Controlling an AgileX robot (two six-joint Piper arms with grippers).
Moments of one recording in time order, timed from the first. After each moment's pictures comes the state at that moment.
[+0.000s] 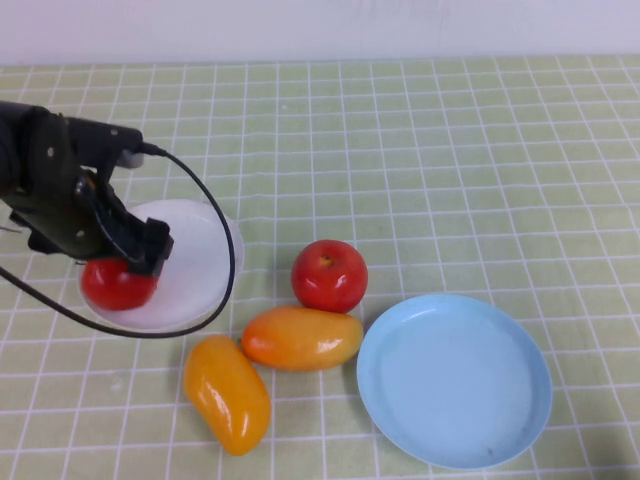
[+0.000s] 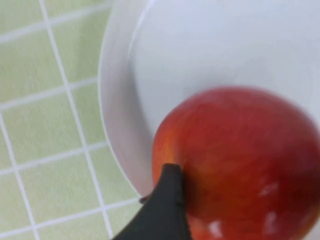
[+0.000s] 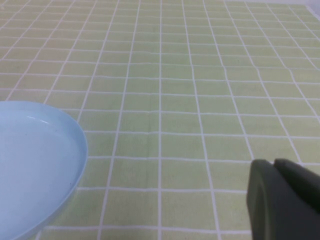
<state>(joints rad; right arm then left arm) 0.01 -0.01 0.03 0.15 0.35 -0.16 -0.23 1.72 -1.21 0.06 0.75 0.06</state>
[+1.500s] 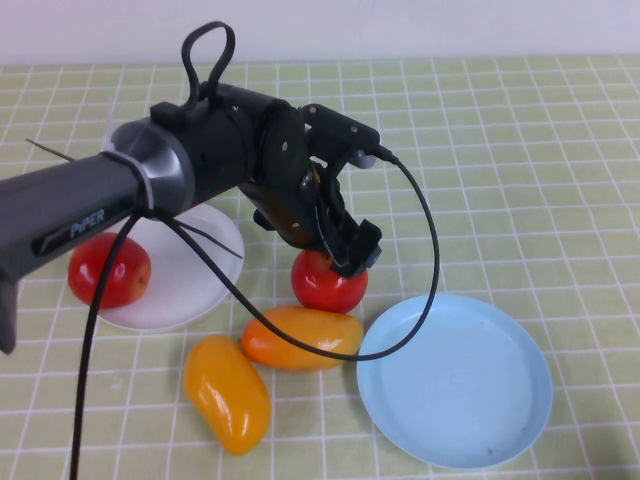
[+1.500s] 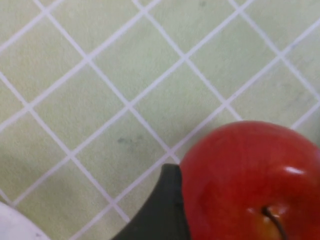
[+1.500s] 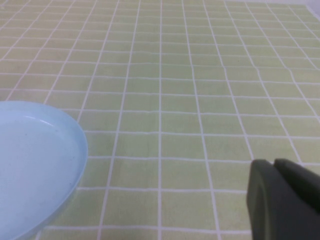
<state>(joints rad) 0.01 -0.01 0.03 0.15 0.35 -0.16 -0.63 1.94 -1.54 -0.07 0.77 0.16</state>
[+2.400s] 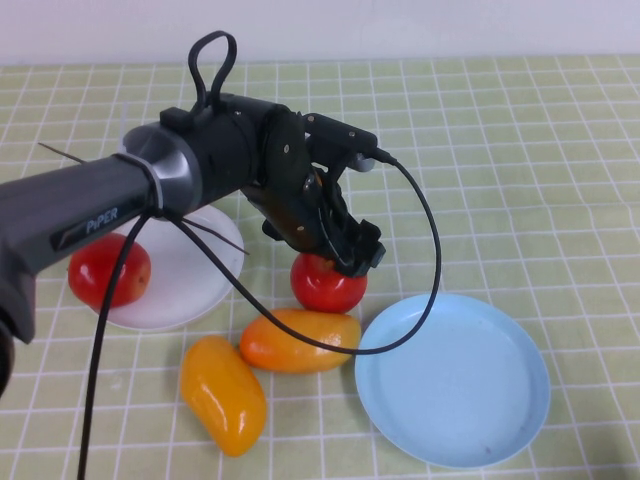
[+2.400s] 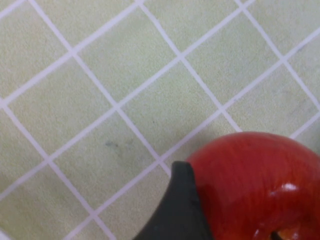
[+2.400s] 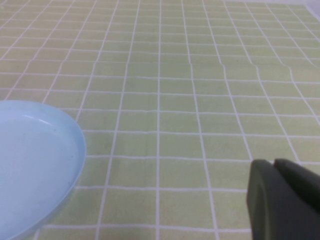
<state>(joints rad) 0.01 -0.01 0.03 0.15 0.35 -0.16 -0.62 1.99 -1.56 -0.12 0.76 0.16</state>
